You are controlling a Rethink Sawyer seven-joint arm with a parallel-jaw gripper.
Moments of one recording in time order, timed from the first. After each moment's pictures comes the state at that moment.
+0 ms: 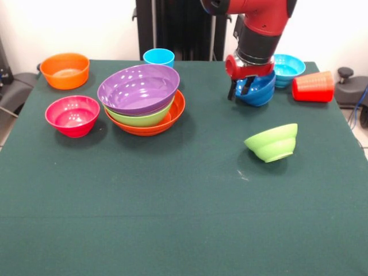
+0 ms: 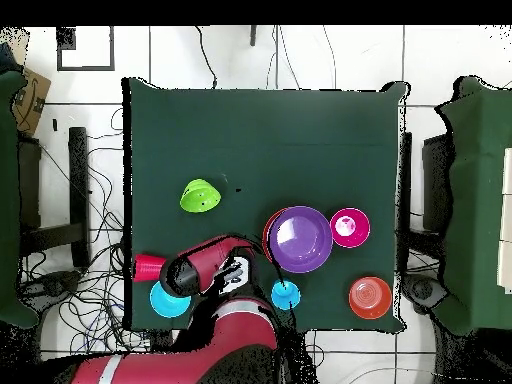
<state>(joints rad) 0.02 -0.47 -0.01 1.81 -0.41 0.31 1.80</state>
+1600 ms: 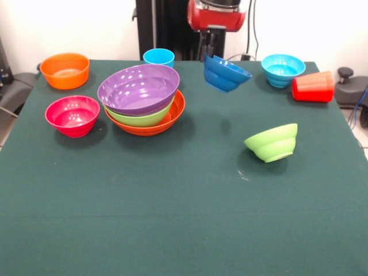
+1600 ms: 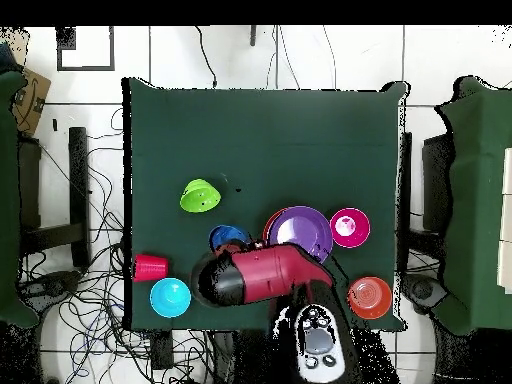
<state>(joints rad) -0.32 -0.90 0.14 2.02 -0.39 0.39 1.80</state>
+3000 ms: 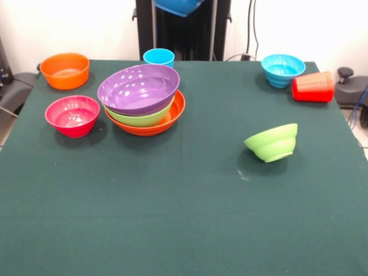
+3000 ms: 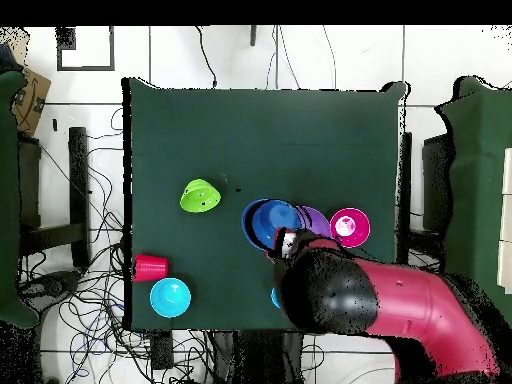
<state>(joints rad) -0.93 -1.33 0.66 2.15 -0.12 0.66 1.72</state>
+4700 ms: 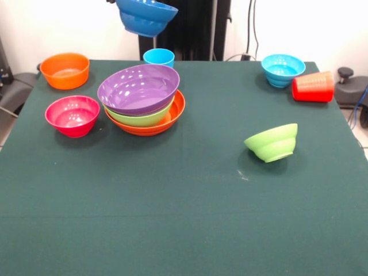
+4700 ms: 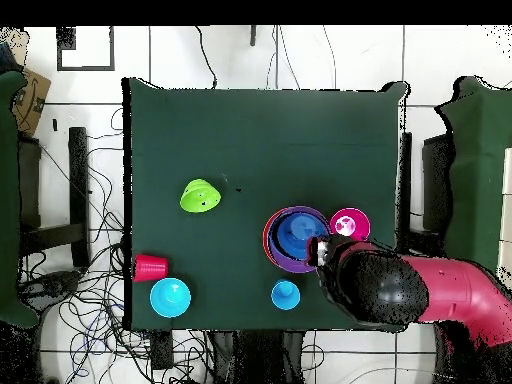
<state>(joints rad) -1.20 -1.12 0.94 2.14 -0.33 0.67 1.68</state>
